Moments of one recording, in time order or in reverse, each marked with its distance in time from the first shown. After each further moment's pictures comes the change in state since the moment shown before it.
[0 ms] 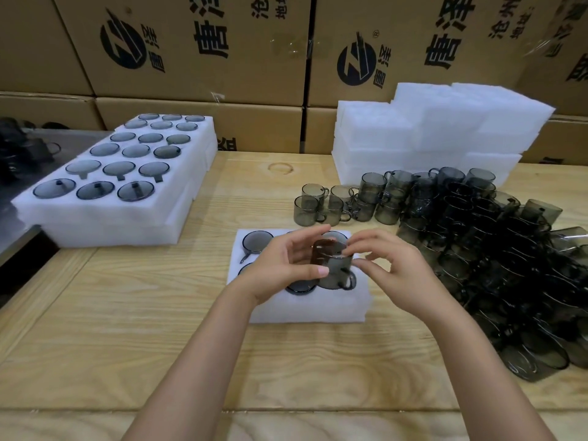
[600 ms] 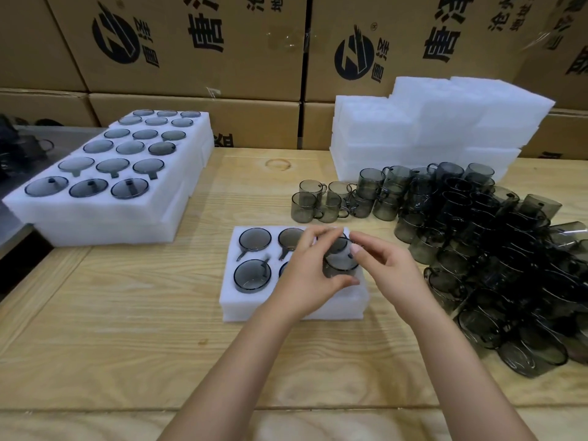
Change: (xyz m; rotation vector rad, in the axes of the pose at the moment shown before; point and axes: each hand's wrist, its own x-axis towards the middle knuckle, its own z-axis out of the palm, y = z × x) left_hand 0.013 -0.021 0.048 0.585 0.299 0.166; right_hand 0.003 0.022 0.024 0.418 0.147 0.388
